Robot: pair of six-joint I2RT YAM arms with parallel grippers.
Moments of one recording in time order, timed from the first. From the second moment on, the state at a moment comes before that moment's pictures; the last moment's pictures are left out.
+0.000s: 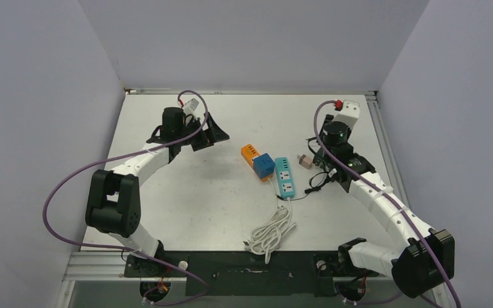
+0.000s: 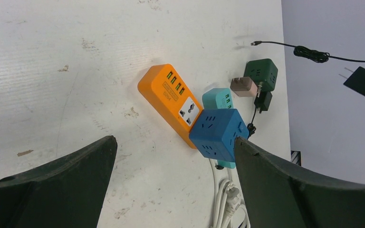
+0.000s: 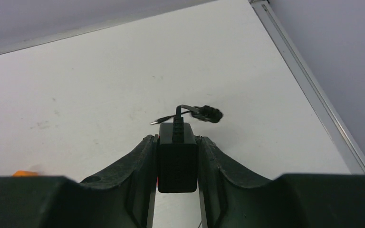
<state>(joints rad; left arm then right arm) -0.23 1.62 1.05 0.00 0.52 -0.64 0.43 1.15 0.92 -0.13 0.61 0.25</state>
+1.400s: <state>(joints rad) -0.25 1.64 1.05 -0.01 0.53 -0.64 0.37 1.24 0.54 -0.13 0.32 0.60</state>
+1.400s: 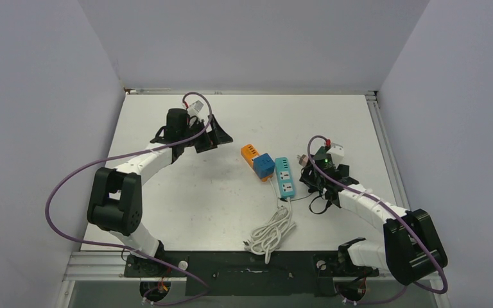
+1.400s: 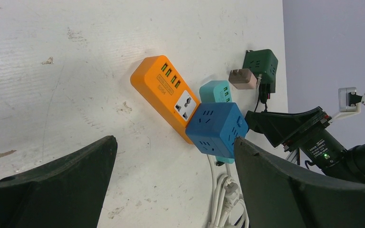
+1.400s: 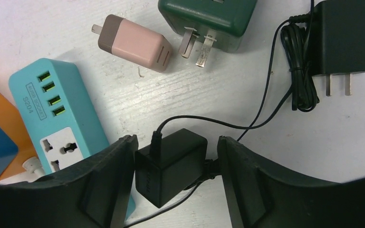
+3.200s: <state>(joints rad) -0.27 1.65 1.05 -0.01 0.54 -0.65 0.74 1.62 0.91 0.06 0.22 0.00</state>
